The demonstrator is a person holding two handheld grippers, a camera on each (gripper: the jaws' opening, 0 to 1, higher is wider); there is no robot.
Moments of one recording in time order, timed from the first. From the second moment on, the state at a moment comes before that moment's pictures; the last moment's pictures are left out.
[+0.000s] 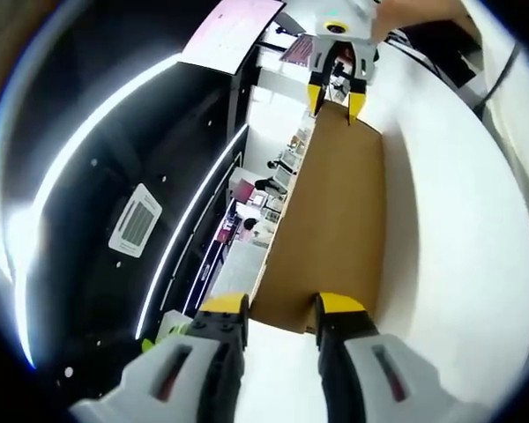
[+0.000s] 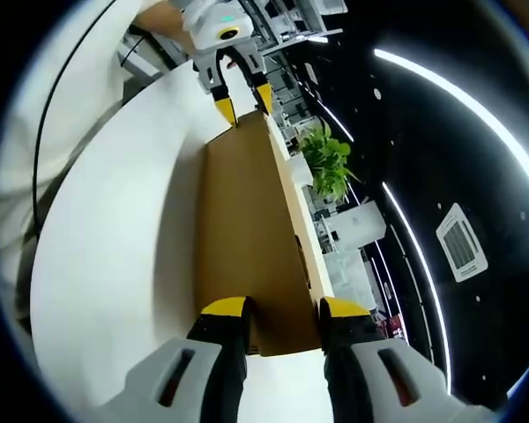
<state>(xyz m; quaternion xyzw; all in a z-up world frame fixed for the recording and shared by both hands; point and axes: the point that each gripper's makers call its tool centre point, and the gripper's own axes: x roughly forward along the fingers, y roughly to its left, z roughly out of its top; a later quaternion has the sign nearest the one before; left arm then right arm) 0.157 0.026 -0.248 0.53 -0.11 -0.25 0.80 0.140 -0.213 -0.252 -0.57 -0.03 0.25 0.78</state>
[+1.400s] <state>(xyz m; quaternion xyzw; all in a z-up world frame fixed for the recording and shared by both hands) 0.154 0.025 -0.238 0.53 -0.11 -0.24 0.81 0.139 -0.214 -0.244 -0.56 -0.05 0.23 0.79</state>
